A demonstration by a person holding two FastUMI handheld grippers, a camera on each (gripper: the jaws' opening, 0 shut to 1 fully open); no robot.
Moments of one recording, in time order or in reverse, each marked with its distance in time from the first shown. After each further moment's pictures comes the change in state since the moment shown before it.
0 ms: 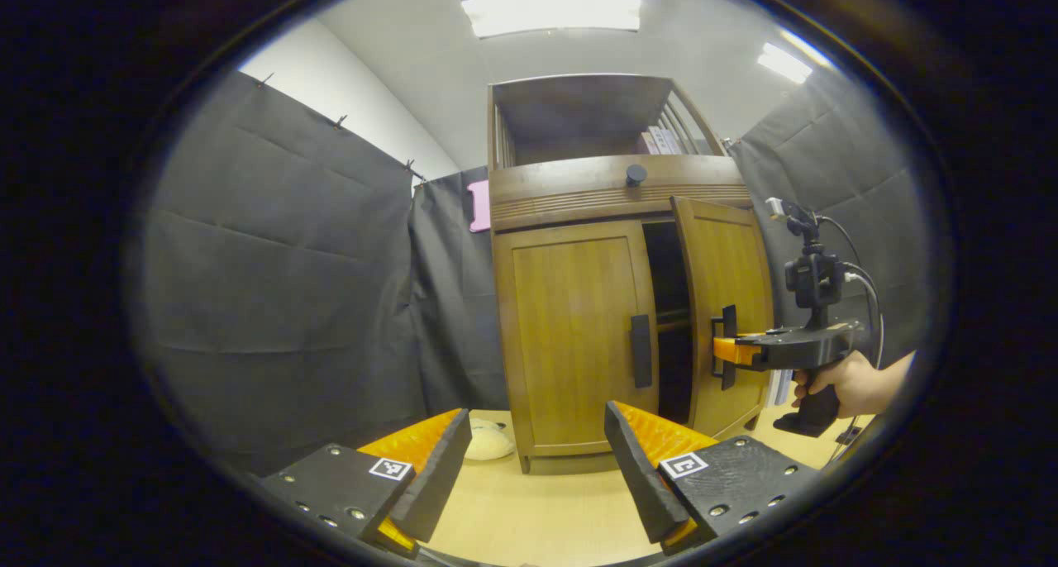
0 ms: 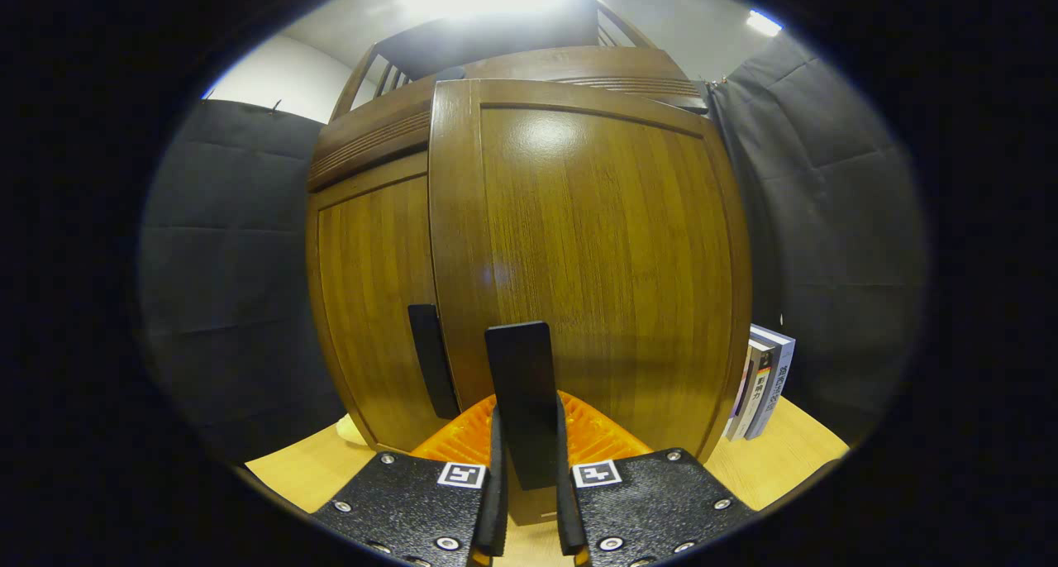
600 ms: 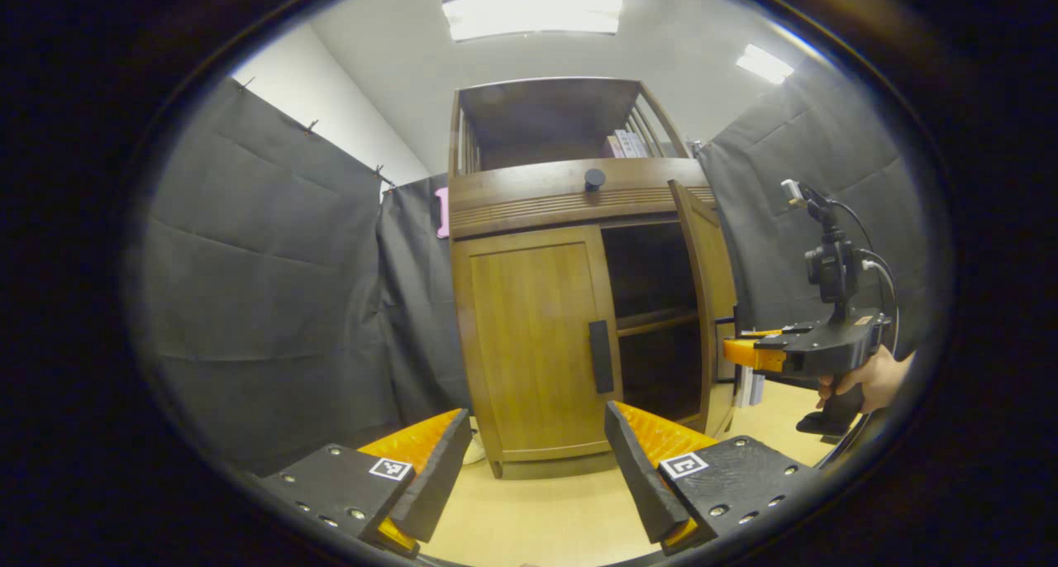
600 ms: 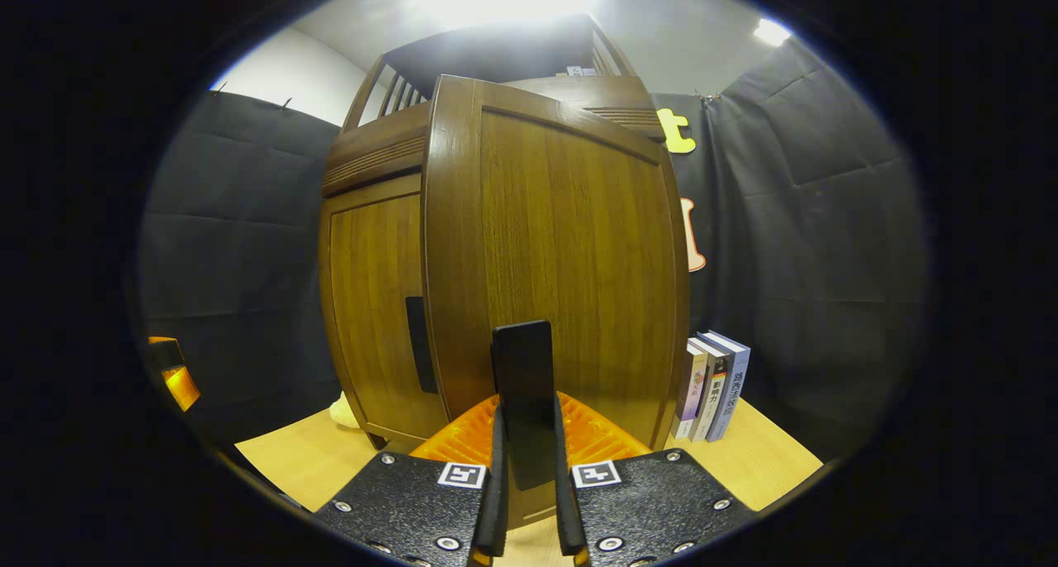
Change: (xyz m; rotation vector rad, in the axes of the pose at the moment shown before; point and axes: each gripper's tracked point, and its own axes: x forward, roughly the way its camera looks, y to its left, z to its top) left arm 0.012 -0.012 0.002 0.024 -0.019 -0.113; right arm -0.068 -0.039 0.000 -0.036 -0.013 -0.032
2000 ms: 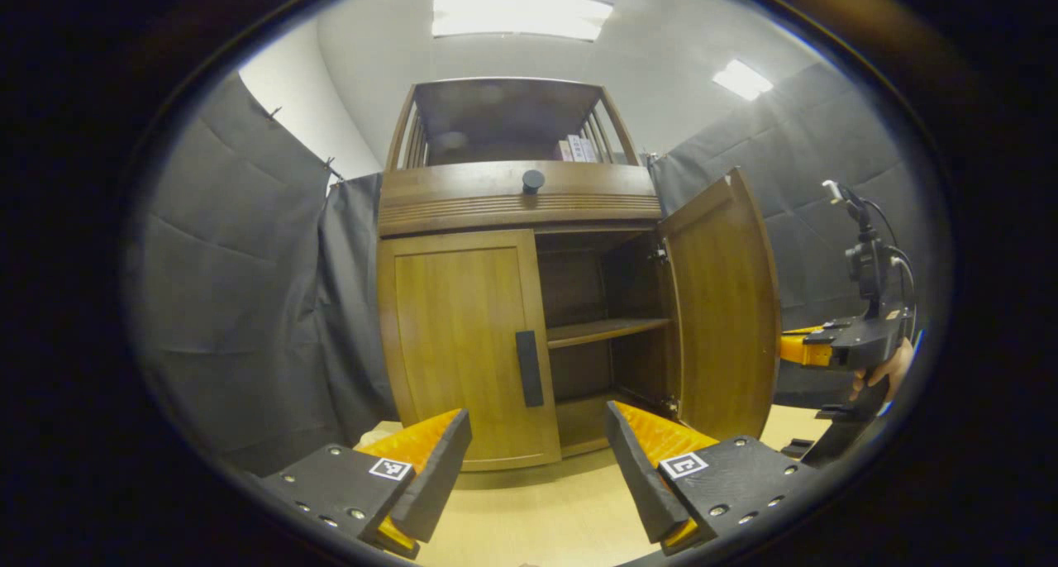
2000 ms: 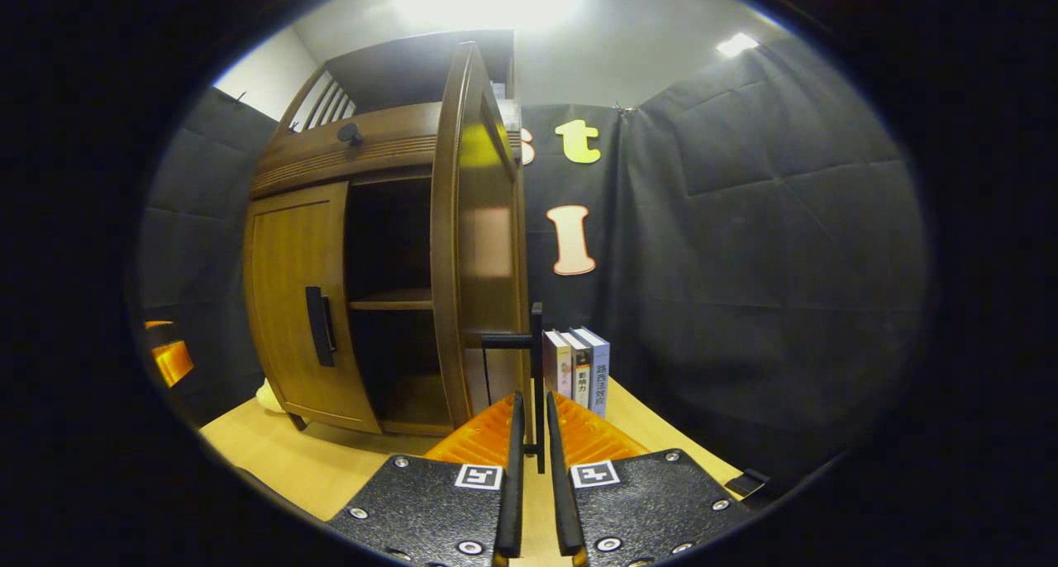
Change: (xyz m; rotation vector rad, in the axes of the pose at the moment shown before) left arm 0.111 0.044 -0.003 -0.034 -0.025 -0.212; right arm -0.100 -0.132 0.000 -0.017 -0.006 -0.336
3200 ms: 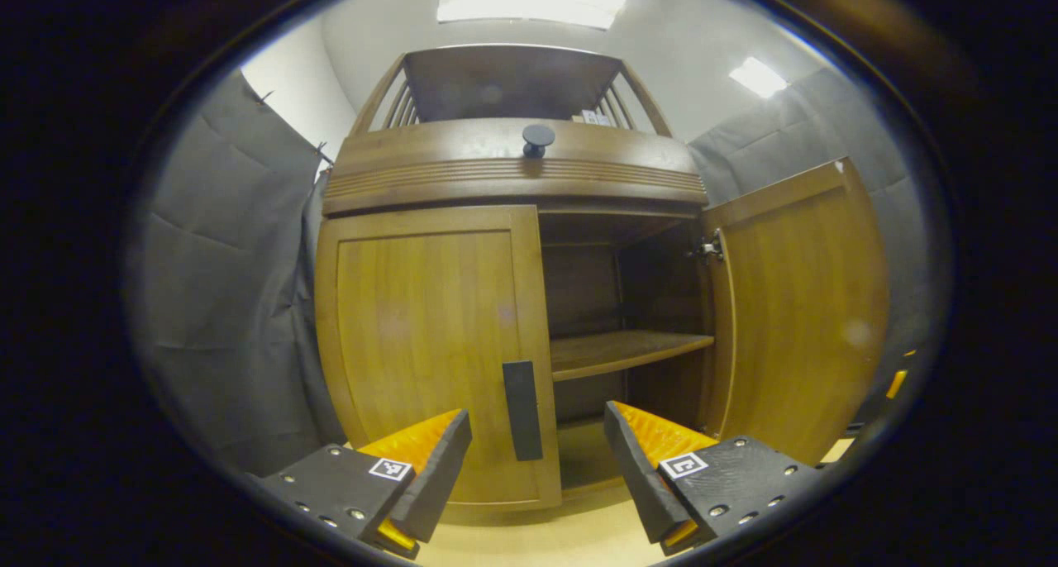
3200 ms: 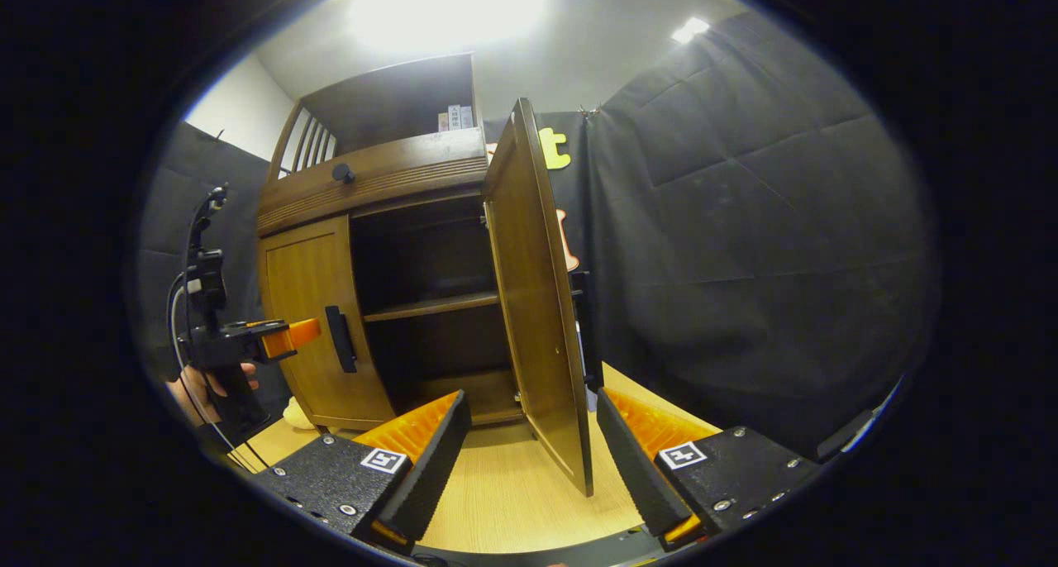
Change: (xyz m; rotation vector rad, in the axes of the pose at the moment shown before) left arm 0.211 0.024 -0.017 -0.018 0.031 0.022; right arm -0.079 -0.012 -0.019 0.127 -0.023 0.022
